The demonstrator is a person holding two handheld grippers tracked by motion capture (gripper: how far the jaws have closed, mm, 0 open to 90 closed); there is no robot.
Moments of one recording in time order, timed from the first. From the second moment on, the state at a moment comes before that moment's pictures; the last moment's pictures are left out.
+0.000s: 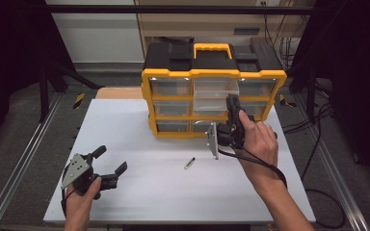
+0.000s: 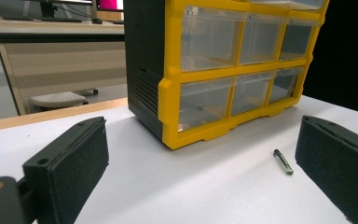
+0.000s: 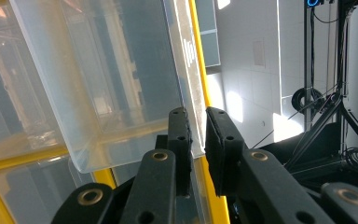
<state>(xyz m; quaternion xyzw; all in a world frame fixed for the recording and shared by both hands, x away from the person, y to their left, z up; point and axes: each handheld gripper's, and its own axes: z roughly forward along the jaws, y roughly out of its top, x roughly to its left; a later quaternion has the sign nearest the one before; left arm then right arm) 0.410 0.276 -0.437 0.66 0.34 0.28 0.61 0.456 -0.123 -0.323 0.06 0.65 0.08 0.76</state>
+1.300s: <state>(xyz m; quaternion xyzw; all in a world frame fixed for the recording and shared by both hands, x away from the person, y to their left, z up) 0.410 0.275 -0.437 0.67 0.34 0.28 0.61 0.431 -0.120 -0.324 0.07 0.65 0.09 0.75</state>
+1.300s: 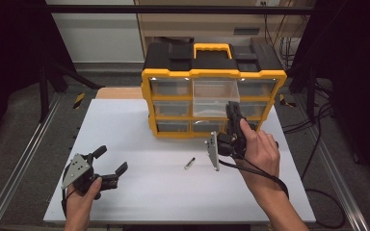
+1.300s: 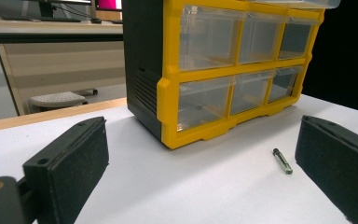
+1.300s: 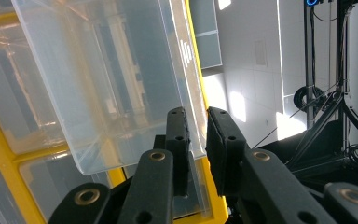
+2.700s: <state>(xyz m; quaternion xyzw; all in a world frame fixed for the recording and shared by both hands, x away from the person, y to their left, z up) 0.410 0.274 -0.437 0.67 0.34 0.28 0.60 0.419 -0.122 -0.326 0.06 0.65 0.09 0.75</state>
